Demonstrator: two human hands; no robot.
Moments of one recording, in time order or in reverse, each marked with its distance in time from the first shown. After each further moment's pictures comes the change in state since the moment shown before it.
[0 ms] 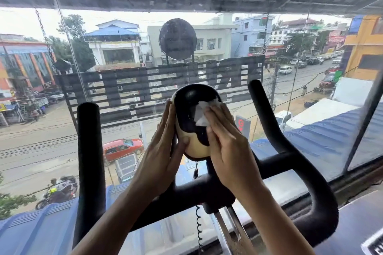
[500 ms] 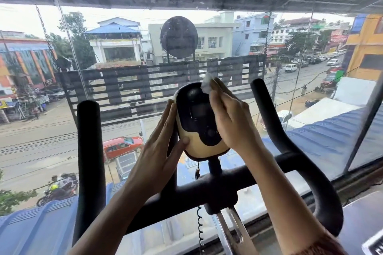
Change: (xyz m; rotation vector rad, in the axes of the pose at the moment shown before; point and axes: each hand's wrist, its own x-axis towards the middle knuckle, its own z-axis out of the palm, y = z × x) left_hand 0.000 -0.004 -0.008 0.013 -0.022 0.012; right_hand 0.057 0.001 -0.012 0.209 -0.063 0.167
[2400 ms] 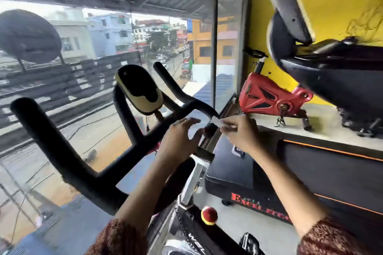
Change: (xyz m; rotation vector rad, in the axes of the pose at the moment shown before) left_hand -0.066 0.079 0.012 -0.428 -0.468 0.237; right_hand -0.211 -0.117 -0.070 -0.554 0.315 0.651
